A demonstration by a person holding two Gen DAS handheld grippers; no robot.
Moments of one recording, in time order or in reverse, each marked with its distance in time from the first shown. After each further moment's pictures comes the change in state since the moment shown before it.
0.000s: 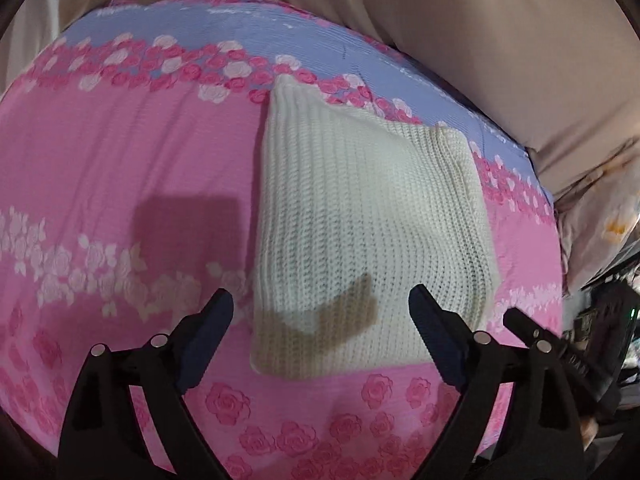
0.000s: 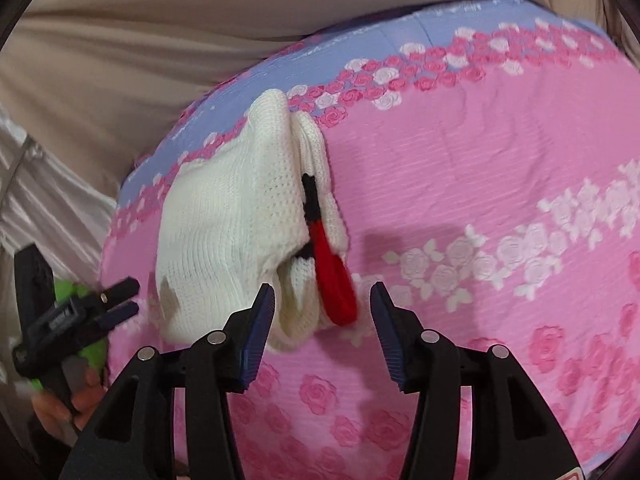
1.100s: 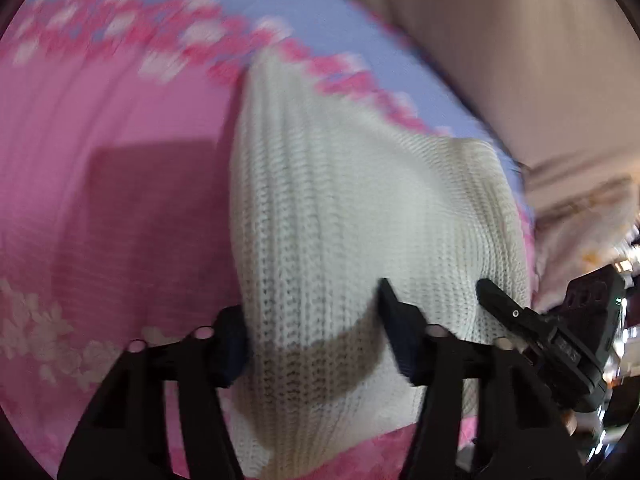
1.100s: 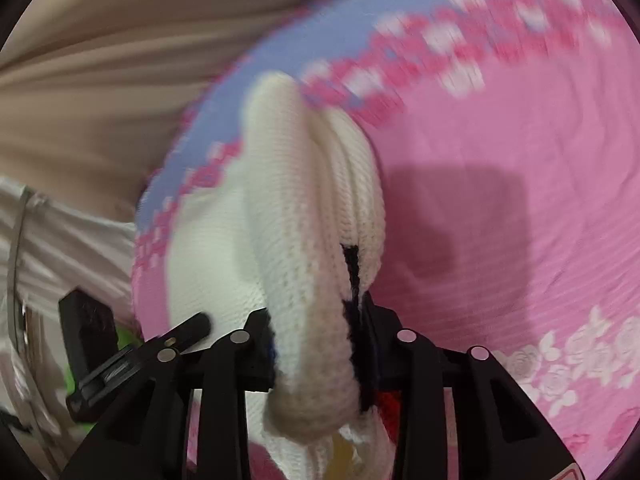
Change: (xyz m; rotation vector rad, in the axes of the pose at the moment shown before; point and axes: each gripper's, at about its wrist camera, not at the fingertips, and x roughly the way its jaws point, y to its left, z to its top) left arm 0.046 0.011 0.052 -0.083 0.097 -0.188; right arm 0.068 0.036 0.064 0.049 0.083 0.145
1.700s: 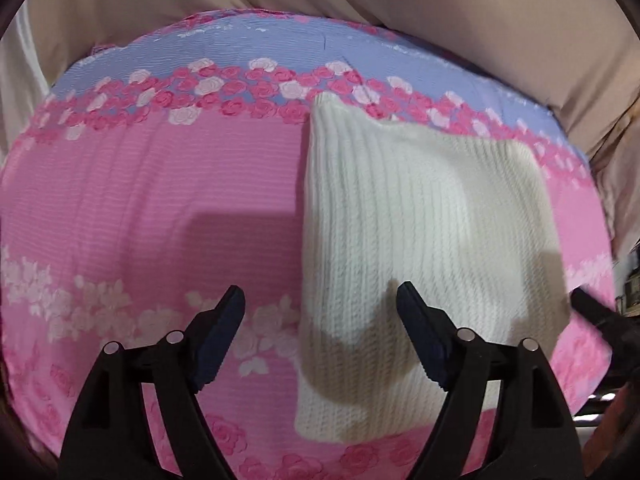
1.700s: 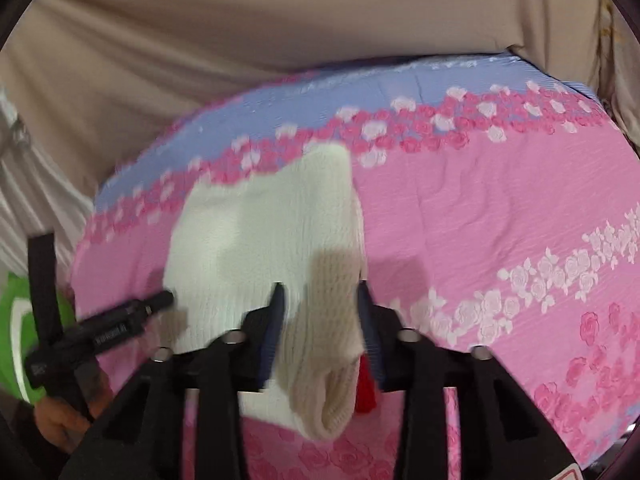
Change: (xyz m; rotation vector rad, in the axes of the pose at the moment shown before) left arm 0.001 -0.047 -0.061 0.212 -0.105 0.378; right arm -0.078 0.014 -0.061 -0.204 -0.143 -0.328
